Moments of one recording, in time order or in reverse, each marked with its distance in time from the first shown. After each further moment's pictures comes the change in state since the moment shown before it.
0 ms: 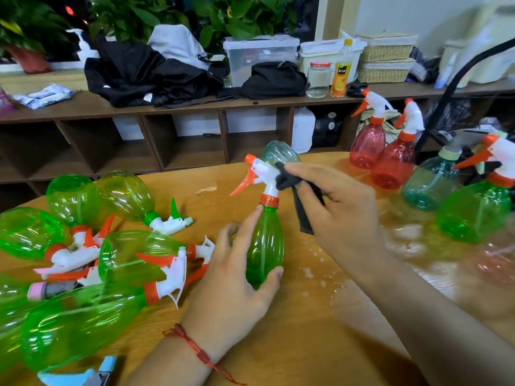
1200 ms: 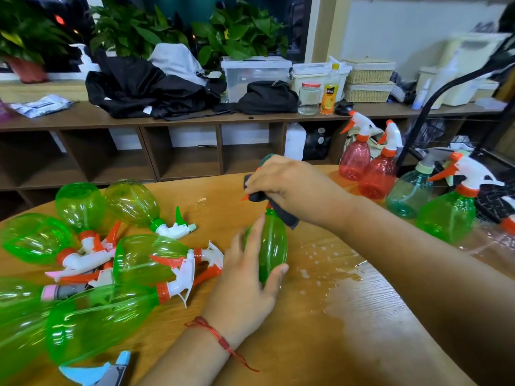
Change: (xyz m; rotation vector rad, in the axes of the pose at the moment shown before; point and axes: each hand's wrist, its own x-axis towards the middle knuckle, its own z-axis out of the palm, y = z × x) left_hand 0.002 -0.008 0.014 -0.022 -0.010 0.053; right_hand 0.074 -0.023 0.024 -0.600 -0.692 -0.470
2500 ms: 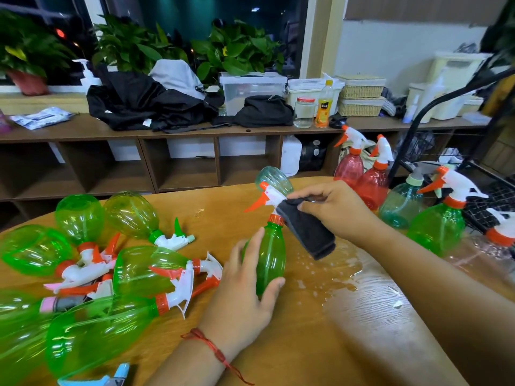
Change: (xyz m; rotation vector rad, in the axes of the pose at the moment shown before) left_hand -0.002 0.001 -0.004 -0.005 -0.050 0.019; right_hand -0.067 0.034 0.010 0.805 0.215 0.739
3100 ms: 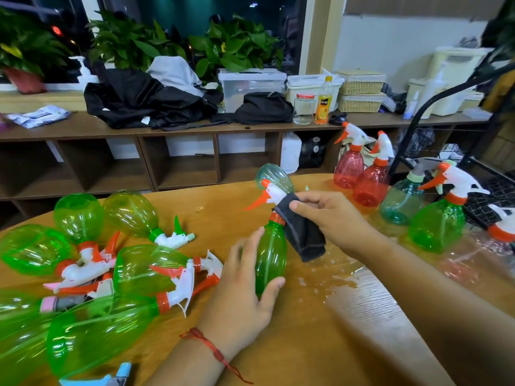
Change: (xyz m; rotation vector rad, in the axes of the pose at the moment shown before) left_hand -0.003 0.001 -0.004 -0.014 -0.002 -0.011; right_hand -0.013 0.009 0.019 0.320 -0.083 0.147
